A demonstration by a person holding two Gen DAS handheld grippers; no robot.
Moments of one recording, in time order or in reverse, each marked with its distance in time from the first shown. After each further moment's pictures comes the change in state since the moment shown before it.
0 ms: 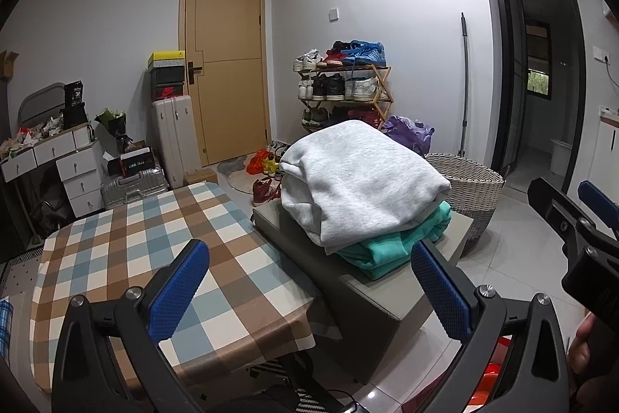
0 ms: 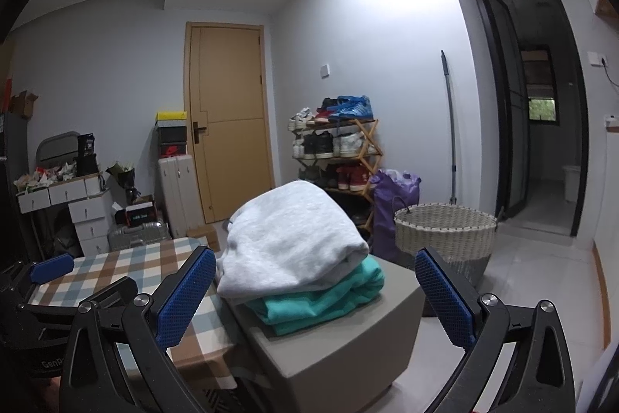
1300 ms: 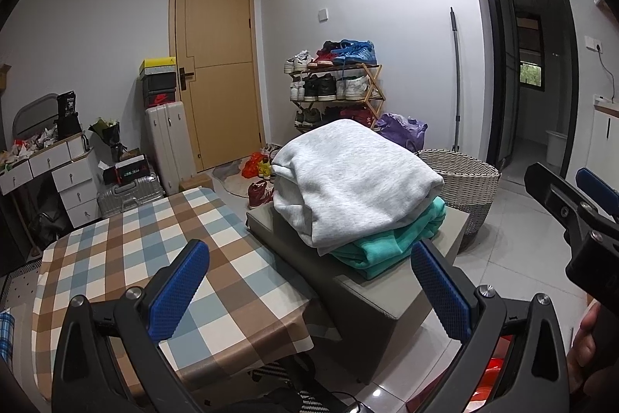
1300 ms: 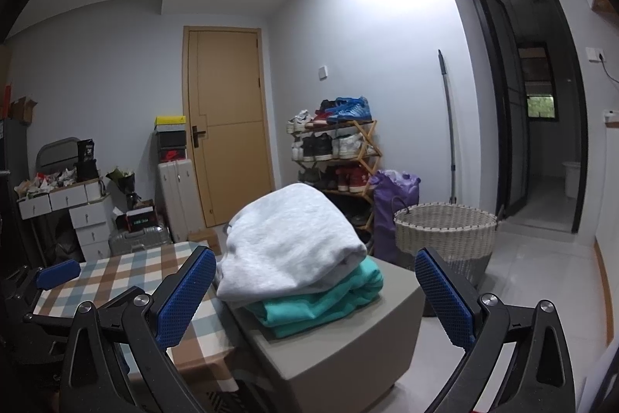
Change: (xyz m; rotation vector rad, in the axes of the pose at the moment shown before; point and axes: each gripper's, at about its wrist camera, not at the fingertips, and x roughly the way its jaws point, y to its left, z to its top) left arm 0.003 -0.012 0.002 0.037 -0.003 -0.005; right arm 0.000 -0.007 -0.001 0.014 -0.010 0.002
